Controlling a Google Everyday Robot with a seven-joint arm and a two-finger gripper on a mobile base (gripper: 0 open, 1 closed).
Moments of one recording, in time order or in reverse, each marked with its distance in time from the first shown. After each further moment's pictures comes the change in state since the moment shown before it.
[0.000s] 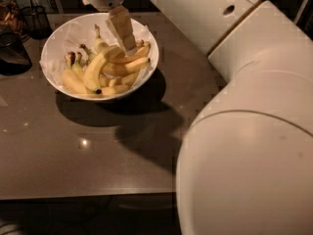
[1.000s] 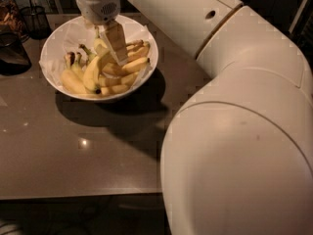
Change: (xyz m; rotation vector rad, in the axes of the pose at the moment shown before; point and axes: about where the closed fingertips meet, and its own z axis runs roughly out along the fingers) arm -0.020 0.002 0.039 -0.079 -0.034 -0.032
